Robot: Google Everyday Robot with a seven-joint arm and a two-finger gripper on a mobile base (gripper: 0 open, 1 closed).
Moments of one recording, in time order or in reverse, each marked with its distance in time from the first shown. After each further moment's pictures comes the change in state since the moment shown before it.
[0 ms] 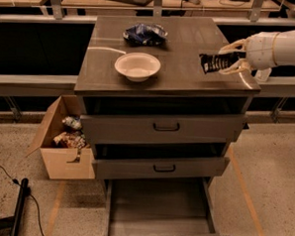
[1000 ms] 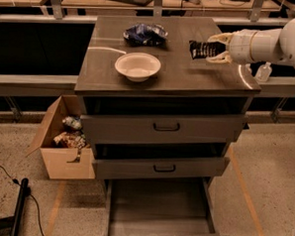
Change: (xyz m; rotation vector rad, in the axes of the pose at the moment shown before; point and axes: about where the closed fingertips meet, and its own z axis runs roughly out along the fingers) arm 0.017 -0.027 0.057 0.080 0.061 0.048
